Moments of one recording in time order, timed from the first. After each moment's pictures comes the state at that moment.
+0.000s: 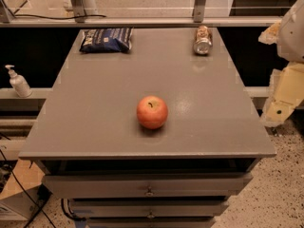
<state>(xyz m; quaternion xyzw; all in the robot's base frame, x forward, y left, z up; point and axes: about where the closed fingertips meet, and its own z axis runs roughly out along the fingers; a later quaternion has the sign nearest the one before) 0.438 -0.217 0.976 -0.60 0.78 -0.03 0.16</state>
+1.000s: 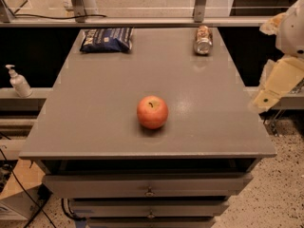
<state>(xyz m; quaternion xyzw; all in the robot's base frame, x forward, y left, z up) 0.467 -0.215 0.980 -0.57 0.79 -0.03 0.24</state>
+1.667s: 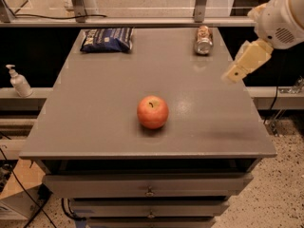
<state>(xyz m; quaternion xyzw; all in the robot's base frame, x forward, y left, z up) 0.553 -0.207 0.975 -0.52 0.78 0.00 0.34</state>
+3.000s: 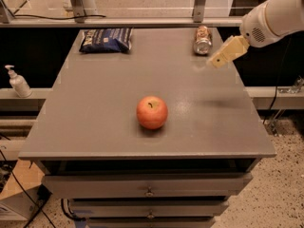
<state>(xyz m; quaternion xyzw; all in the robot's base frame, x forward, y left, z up) 0.645 -0.214 0.939 -0.43 0.81 0.04 0.39</state>
